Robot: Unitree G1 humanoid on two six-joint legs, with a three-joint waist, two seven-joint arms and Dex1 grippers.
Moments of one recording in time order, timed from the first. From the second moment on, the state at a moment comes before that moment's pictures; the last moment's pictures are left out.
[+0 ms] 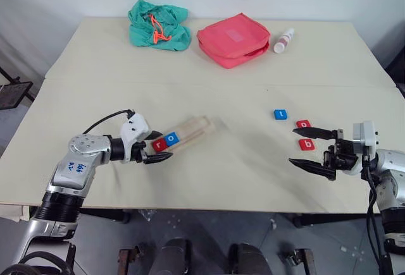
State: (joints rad) left arm -0.46 0.69 -0.08 0.07 -0.23 0.40 -1.00; right arm -0.35 -0.77 -0.23 0.38 0.58 -0.08 1.53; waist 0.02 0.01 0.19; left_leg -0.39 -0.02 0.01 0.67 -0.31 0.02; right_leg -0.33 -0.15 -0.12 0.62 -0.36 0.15
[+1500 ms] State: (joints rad) left arm -0.66 0.51 -0.19 0.10 -0.22 0.28 -1.20; right arm -0.03 -0.80 -0.31 0.16 0.56 -0.03 1.32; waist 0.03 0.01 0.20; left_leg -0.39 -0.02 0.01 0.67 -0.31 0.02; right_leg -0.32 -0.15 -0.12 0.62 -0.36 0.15
